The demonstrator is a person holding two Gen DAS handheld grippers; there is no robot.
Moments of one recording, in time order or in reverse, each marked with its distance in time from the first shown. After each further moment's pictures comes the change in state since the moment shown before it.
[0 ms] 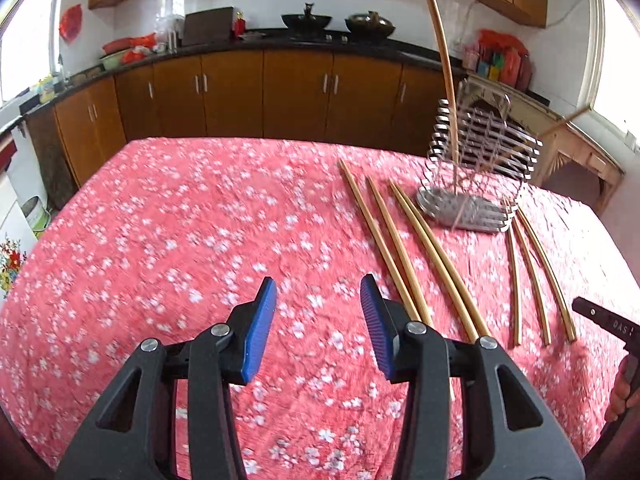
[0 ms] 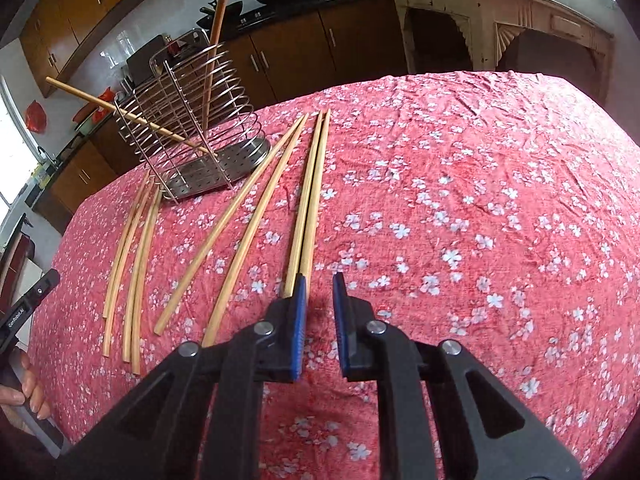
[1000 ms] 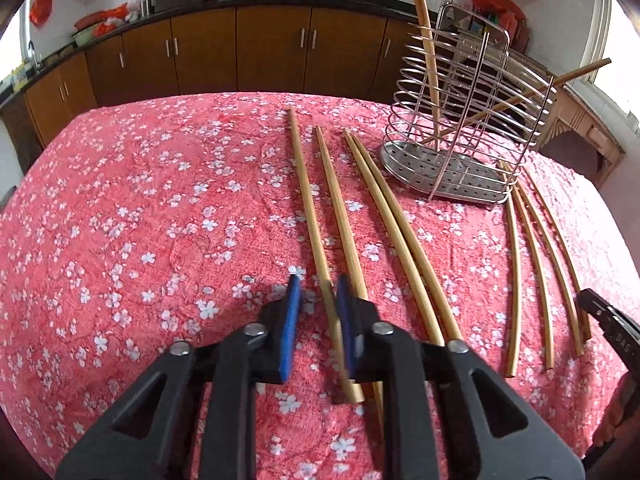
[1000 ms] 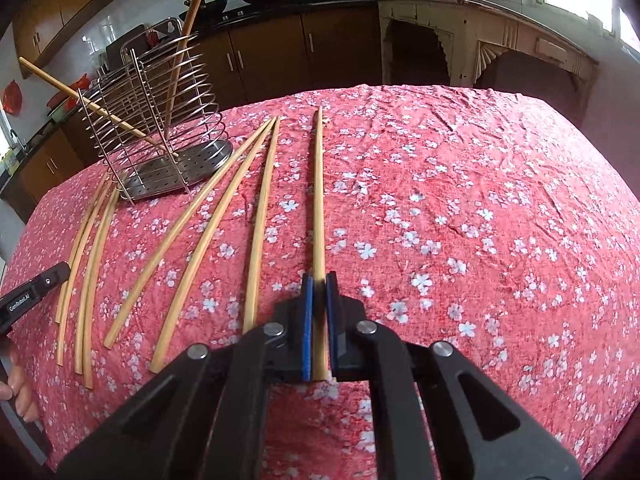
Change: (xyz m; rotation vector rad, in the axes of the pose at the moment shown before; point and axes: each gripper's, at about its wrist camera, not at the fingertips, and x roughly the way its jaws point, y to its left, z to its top) left arm 0.069 -0.058 0.003 0.016 0.157 -0.029; right arm 0.015 -0.002 0.009 -0.040 -0.030 -0.155
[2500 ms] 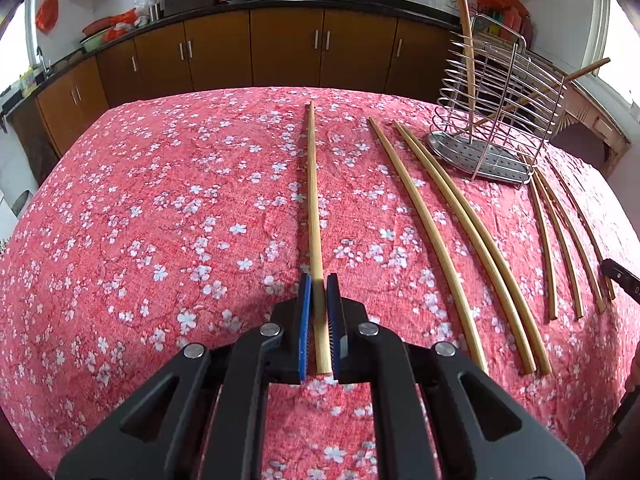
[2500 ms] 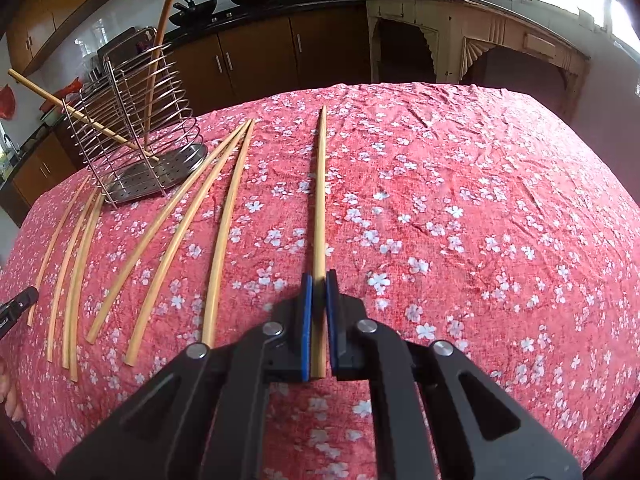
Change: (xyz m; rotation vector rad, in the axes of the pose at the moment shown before) left arm -0.026 0.054 -0.022 0.022 -0.001 0.037; right arm -0.004 -0.026 -0.002 0.019 0.000 -0.014
